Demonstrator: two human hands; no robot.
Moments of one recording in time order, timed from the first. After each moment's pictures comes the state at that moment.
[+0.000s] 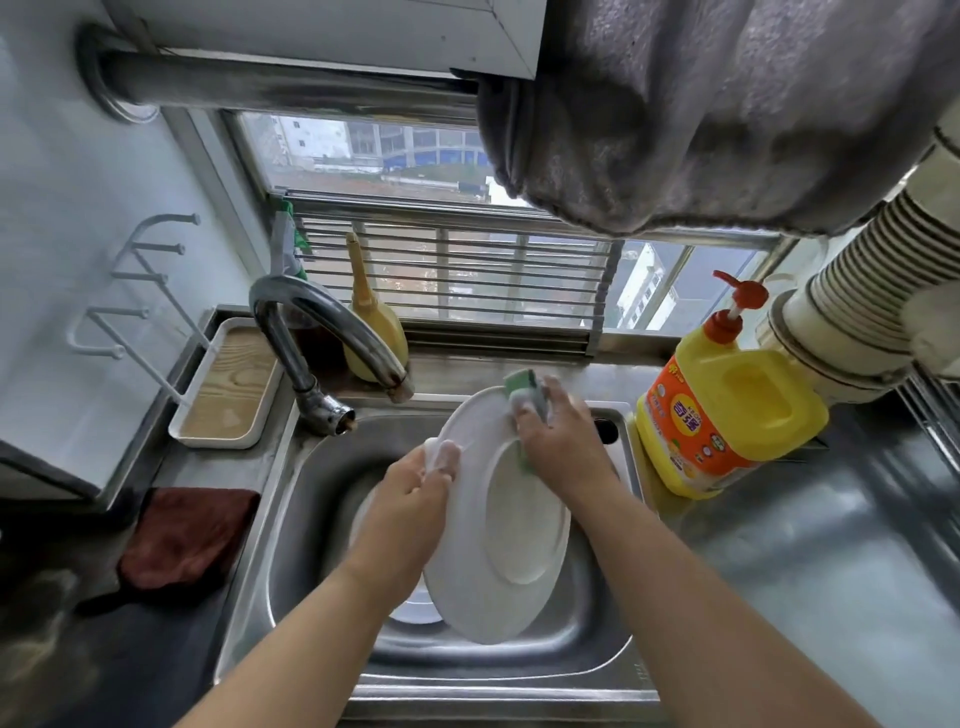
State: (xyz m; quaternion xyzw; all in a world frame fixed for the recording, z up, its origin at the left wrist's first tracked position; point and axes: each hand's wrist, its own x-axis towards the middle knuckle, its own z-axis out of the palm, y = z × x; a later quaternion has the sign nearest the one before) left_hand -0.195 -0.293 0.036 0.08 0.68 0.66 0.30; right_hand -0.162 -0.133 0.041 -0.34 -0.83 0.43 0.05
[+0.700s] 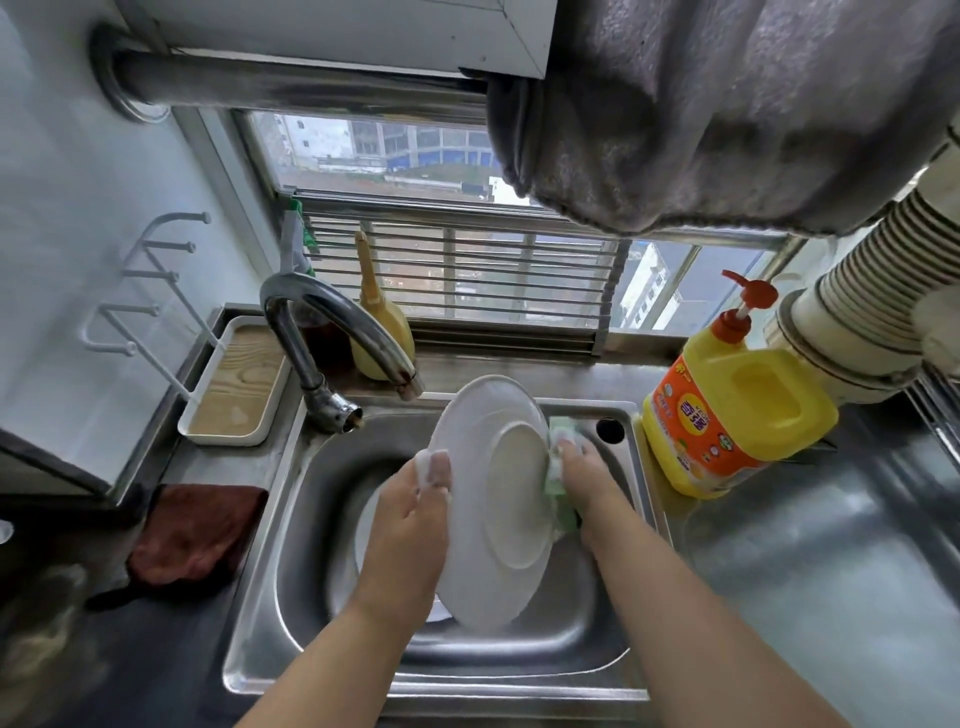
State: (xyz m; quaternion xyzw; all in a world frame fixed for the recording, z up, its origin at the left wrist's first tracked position) left_hand -0.175 -0.300 0.039 0.03 0.67 0.70 0.24; right_hand -0.148 -0.117 -0.023 -0.49 -0.59 0.64 0.03
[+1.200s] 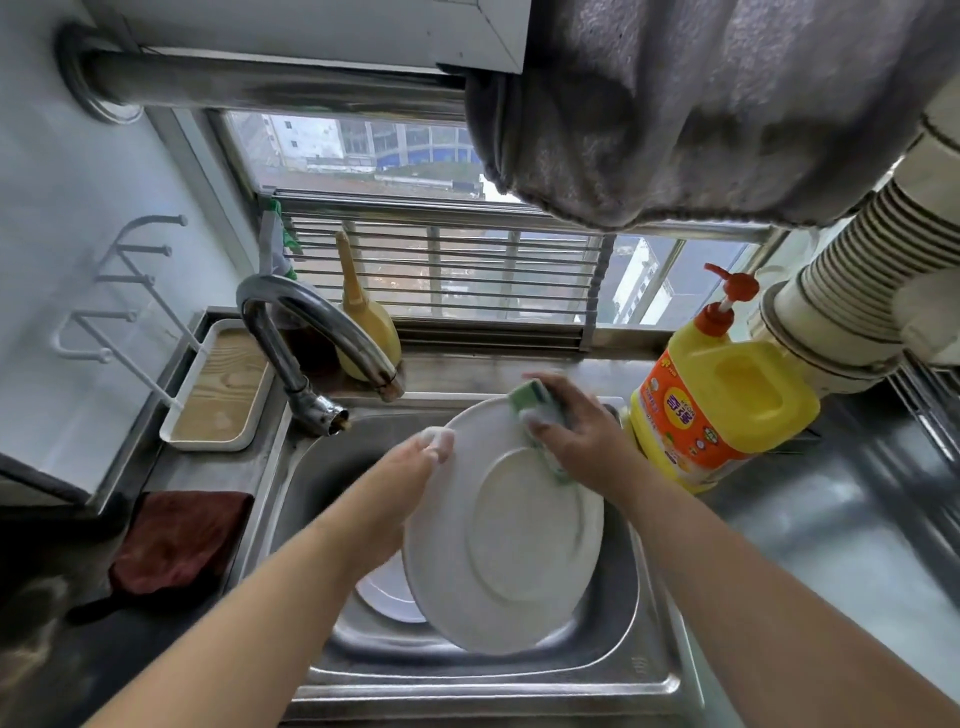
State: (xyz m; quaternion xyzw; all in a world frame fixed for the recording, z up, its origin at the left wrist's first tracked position) left_hand -0.219 -0.291 0.051 0.08 0.66 0.59 0.46; right_hand -0.139 -0.097 0.039 -0.20 -0.86 0.46 0.05
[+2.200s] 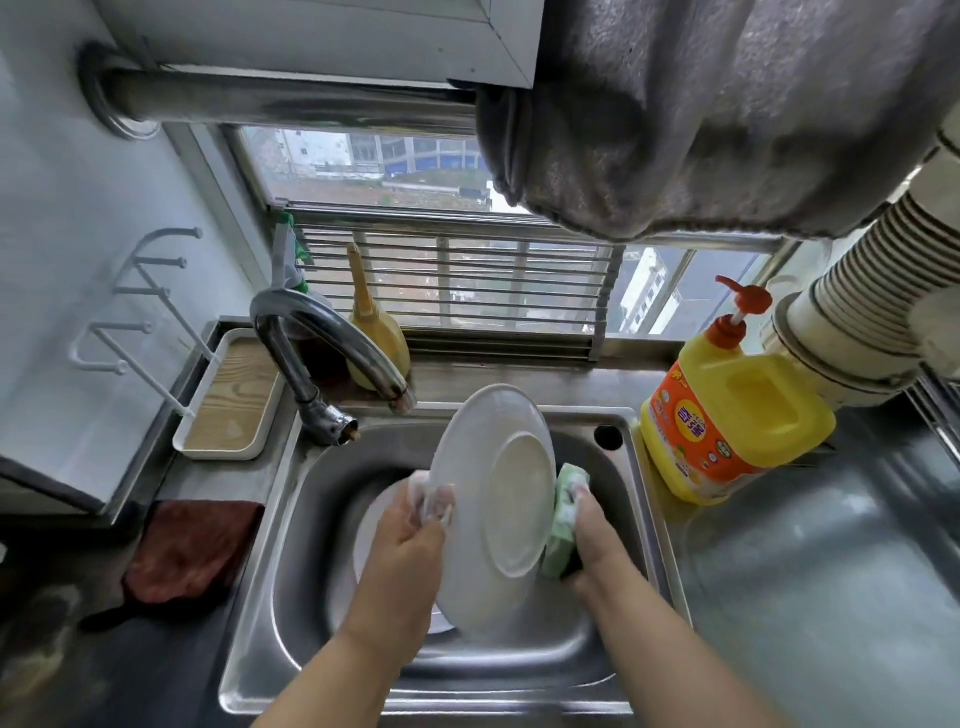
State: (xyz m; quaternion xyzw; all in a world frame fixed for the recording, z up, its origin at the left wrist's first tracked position) left_hand -0.169 -0.303 0.044 0.02 0.64 0.71 0.29; right_hand -0.118 -0.136 -0.040 -0.52 -0.37 0.77 0.04
